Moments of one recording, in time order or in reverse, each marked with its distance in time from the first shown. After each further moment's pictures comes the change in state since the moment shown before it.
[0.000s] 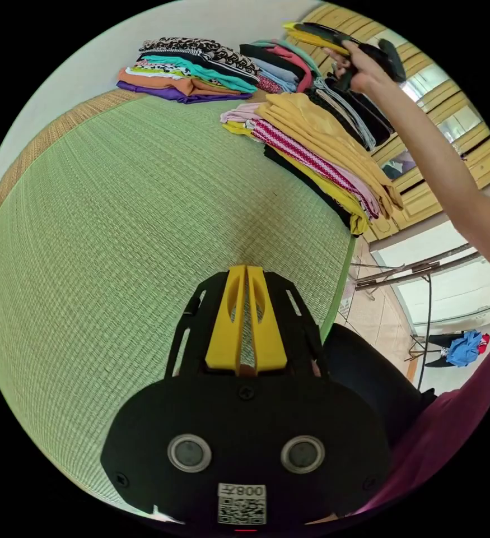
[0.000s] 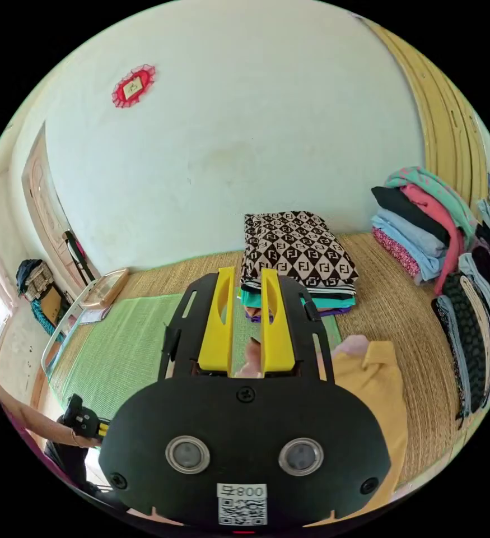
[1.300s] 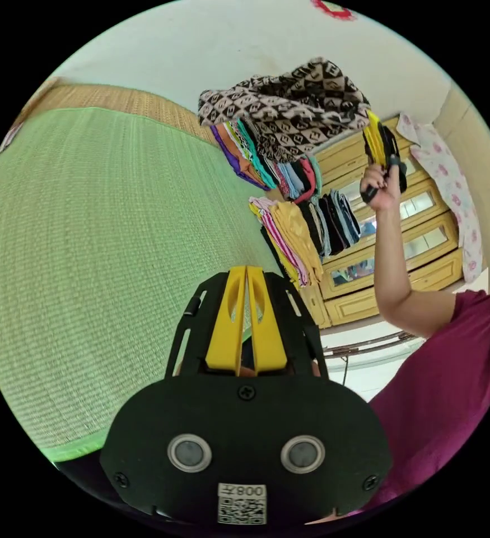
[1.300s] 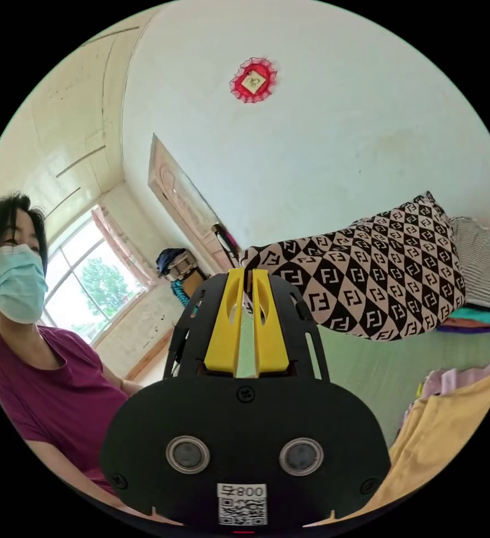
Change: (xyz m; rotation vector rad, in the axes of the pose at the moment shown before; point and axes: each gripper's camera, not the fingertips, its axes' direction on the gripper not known) left arm -0.203 0.439 -0.225 0.444 0.338 -0.464; right arm -0.147 -0.083 0.034 -0.103 -0.788 -0.054
